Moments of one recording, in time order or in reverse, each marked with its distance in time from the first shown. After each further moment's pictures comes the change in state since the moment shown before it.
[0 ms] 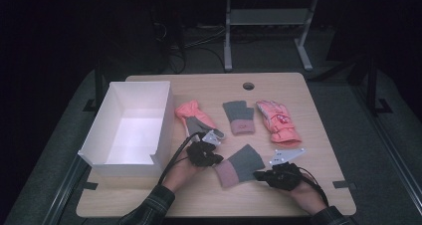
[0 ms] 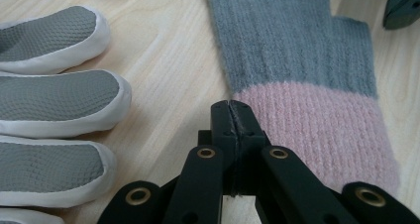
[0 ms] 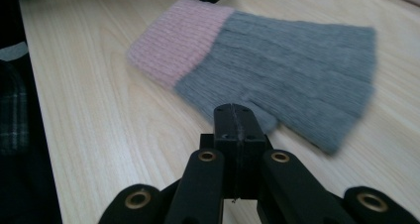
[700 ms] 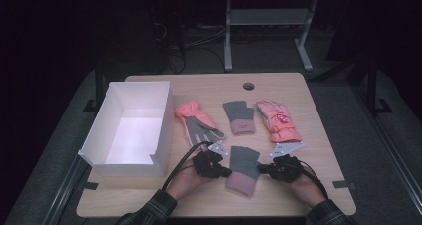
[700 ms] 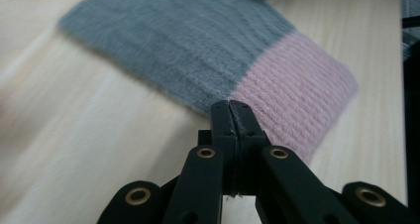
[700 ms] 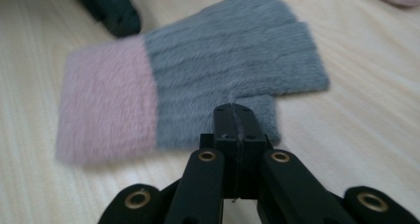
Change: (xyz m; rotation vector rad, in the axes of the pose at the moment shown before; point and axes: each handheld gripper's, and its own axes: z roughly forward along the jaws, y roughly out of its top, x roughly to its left) left arm -0.035 0.002 0.013 -0.006 -0.165 0.008; right arm -0.023 0.003 0.002 0.044 -0.080 0.028
